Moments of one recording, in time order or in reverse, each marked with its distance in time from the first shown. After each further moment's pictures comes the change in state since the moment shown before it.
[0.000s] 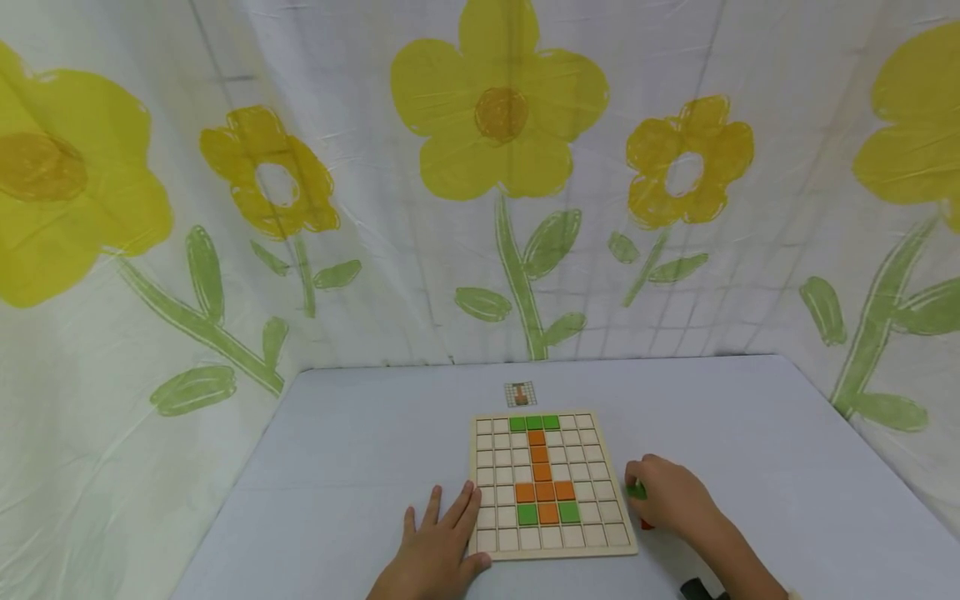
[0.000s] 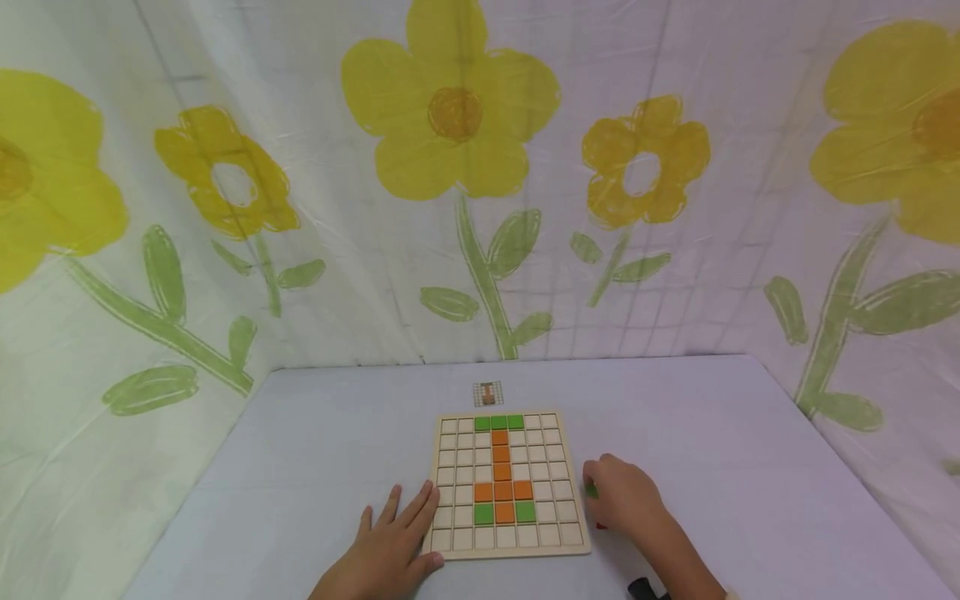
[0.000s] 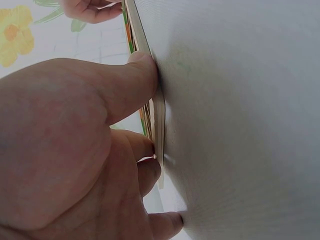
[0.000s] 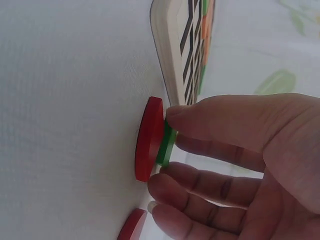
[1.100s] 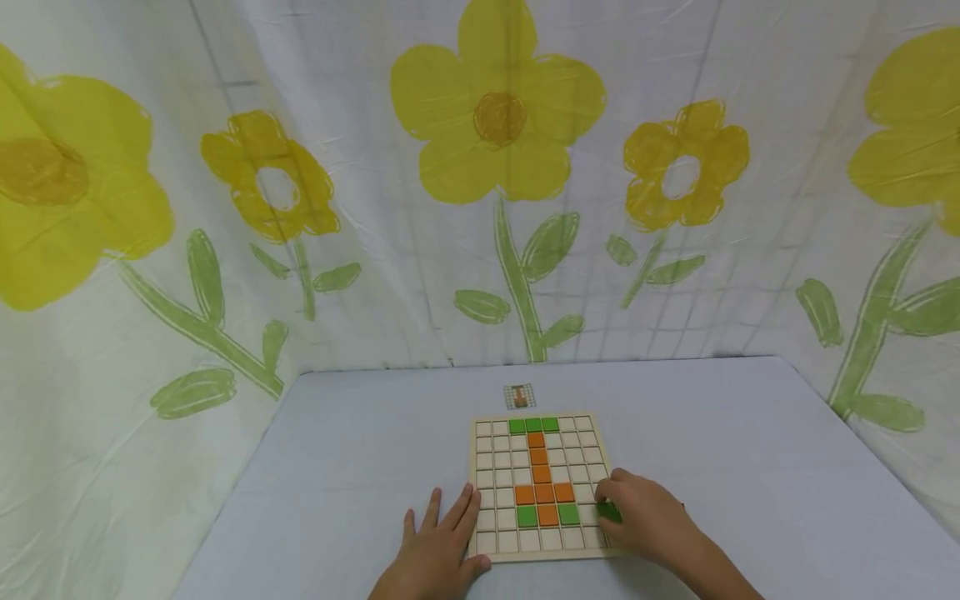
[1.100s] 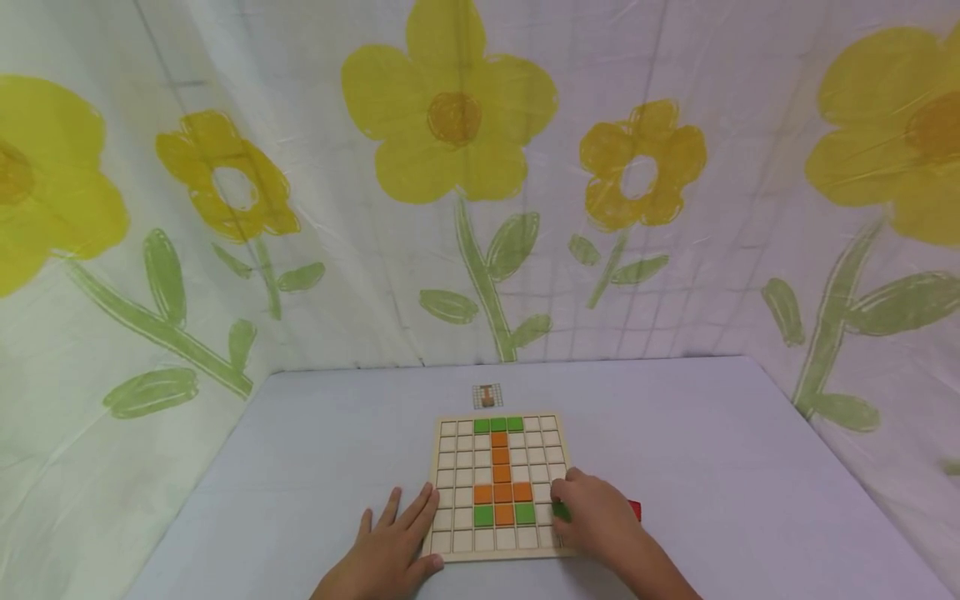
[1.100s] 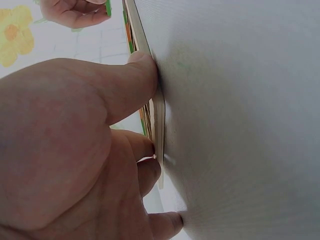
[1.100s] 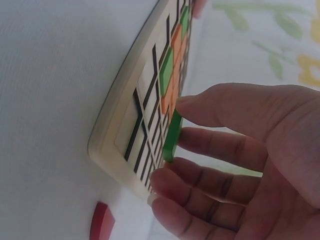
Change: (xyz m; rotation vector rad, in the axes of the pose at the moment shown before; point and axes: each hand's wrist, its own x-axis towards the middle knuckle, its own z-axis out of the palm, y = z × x) left_hand 0.004 -0.002 0.004 0.021 -0.012 -0.011; right_hand -0.020 -0.035 0.007 0.036 0.074 -0.197
